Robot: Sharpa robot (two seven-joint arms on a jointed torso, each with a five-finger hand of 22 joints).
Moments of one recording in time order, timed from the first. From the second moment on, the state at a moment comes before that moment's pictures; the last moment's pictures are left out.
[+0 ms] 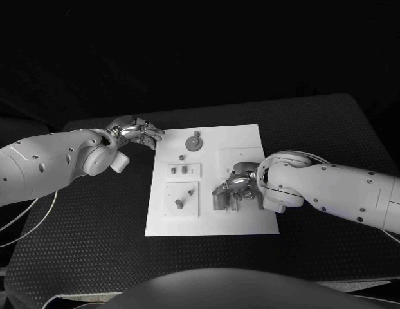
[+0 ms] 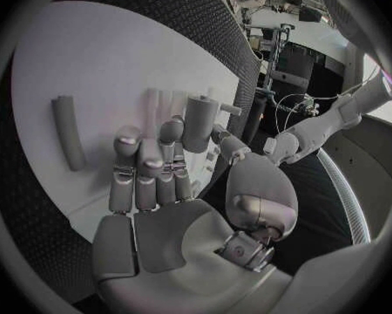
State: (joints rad) left arm 1.17 -0.83 -0.15 1.12 -0.37 -0.08 0.22; left_hand 0.96 -0.08 0.42 -0.28 0.05 0.82 0.19 0.35 0.43 1.14 0.12 0.07 0.30 1.08 0.02 0.58 0.78 0.01 1.06 -0.07 0.07 1.03; right arm 1.18 -0.56 -0.20 1.42 -1.00 0.04 -0.49; right_hand 0.66 -0.19 0.58 -0.12 0.12 1.11 0.06 0.23 0.76 1.28 -0.04 0.65 1.05 1.23 -0.15 1.31 1.02 0.23 1.14 -0.06 1.03 1.31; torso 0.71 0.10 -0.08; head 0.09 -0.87
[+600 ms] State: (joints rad) left arm 1.17 -0.83 -0.15 1.11 -0.37 -0.08 0.22; left_hand 0.96 -0.08 0.42 -0.28 0.05 0.82 0.19 0.35 0.43 1.14 0.12 0.07 0.30 1.08 0.02 0.58 0.79 0.01 1.06 -0.07 0.07 1.03; right arm 1.18 -0.56 -0.20 1.42 -1.00 0.04 -0.49; right_hand 0.66 -0.24 0.61 -0.03 0.09 1.10 0.06 0.24 0.77 1.27 -0.04 0.65 1.05 1.23 -0.15 1.31 1.03 0.23 1.14 -0.06 1.03 1.31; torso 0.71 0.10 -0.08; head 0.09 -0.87
